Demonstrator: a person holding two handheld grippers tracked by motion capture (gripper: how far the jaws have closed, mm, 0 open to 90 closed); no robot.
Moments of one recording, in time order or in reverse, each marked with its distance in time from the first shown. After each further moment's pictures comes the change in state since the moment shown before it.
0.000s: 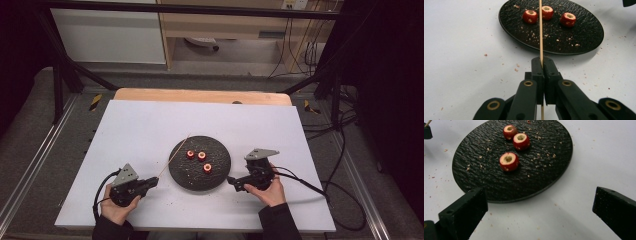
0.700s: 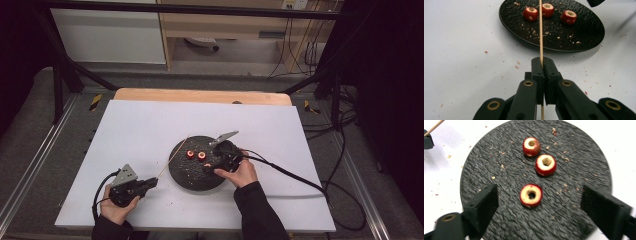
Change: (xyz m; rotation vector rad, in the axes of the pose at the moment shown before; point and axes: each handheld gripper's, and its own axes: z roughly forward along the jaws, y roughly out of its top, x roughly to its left) left arm 0.002 -0.003 0.001 0.007 -0.008 -0.004; right arm 0.037 0.070 0.054 0.186 0.023 -0.098
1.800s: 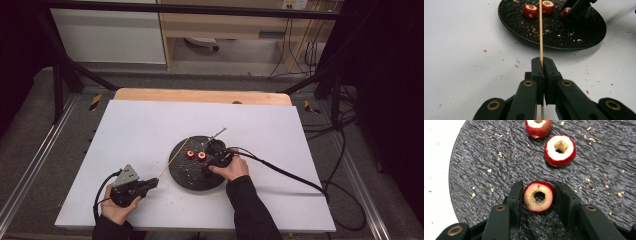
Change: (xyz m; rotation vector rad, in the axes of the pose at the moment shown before) left arm -0.001 0.000 0.002 0.014 0.006 0.009; right arm -0.006 0.009 0.037 0.198 0.080 0.063
